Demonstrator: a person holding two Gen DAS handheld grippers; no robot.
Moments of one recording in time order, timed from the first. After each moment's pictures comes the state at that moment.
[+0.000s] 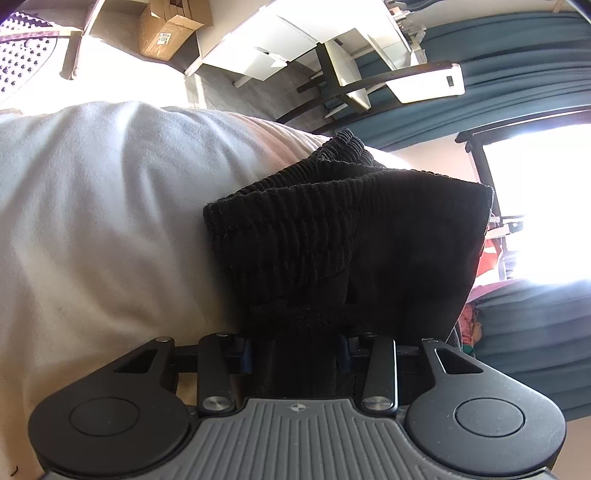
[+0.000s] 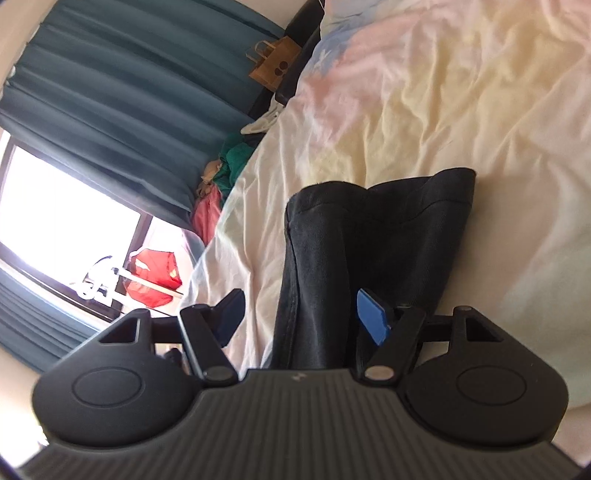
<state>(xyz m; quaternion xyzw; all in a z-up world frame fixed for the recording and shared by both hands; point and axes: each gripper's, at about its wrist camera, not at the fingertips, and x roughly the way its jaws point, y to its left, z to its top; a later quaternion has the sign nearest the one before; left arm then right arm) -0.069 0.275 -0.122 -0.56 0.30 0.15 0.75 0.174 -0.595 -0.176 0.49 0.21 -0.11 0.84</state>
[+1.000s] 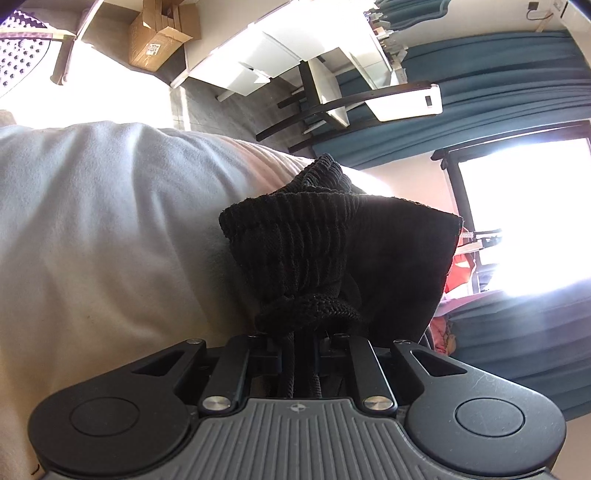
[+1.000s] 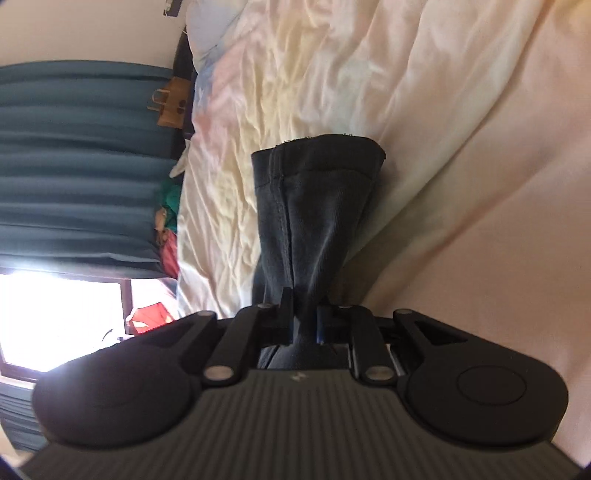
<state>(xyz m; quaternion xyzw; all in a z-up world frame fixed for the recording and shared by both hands) -0.097 0.286 -0.113 -0.58 0.26 0.14 0.76 -0.013 -0.603 -0.184 0.67 0.17 -0.20 0.70</state>
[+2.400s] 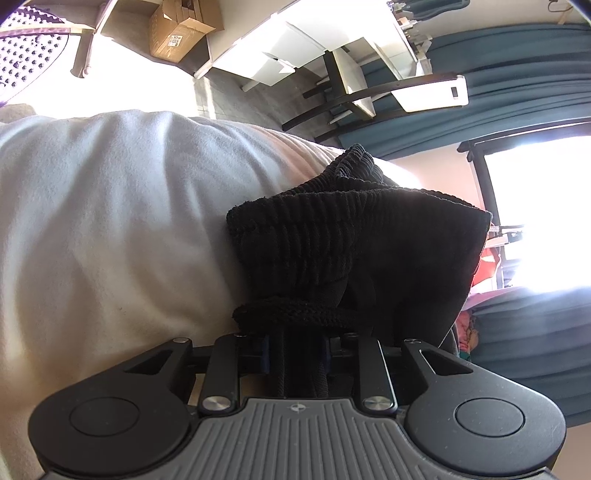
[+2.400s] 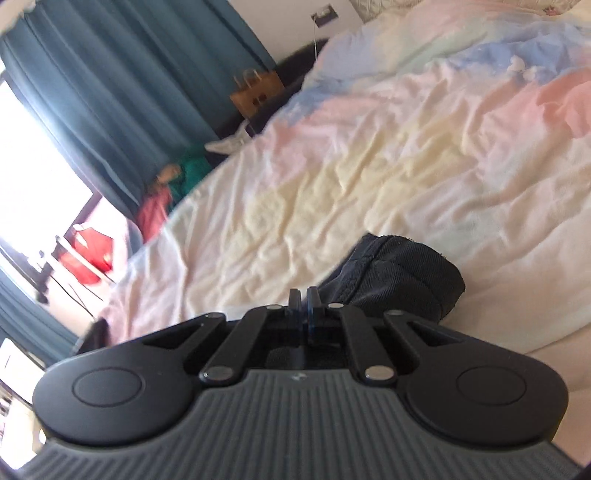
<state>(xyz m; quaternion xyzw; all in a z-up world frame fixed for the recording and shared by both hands) -0.099 0.287 -0.119 -0.58 0.29 0.16 0.75 0.026 -0.591 -0.119 0.39 0.14 -0.20 0.89</state>
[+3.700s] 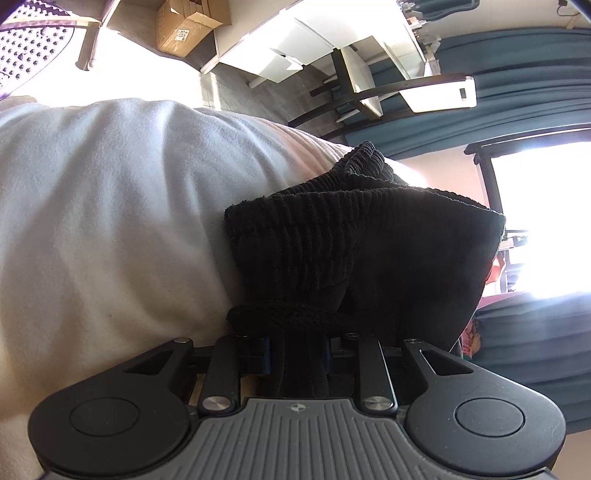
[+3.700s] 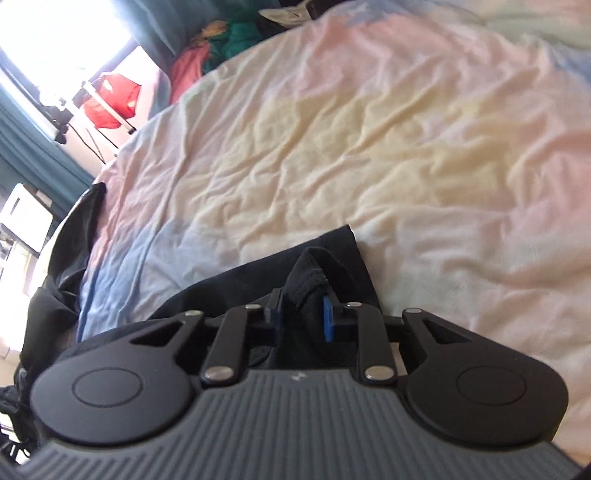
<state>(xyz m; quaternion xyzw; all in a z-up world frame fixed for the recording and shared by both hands) -0.085 0.285 -0.129 -0.58 0.30 0.17 0.74 0.072 -0.687 -0.100 0.27 0.40 -0.04 0.87</state>
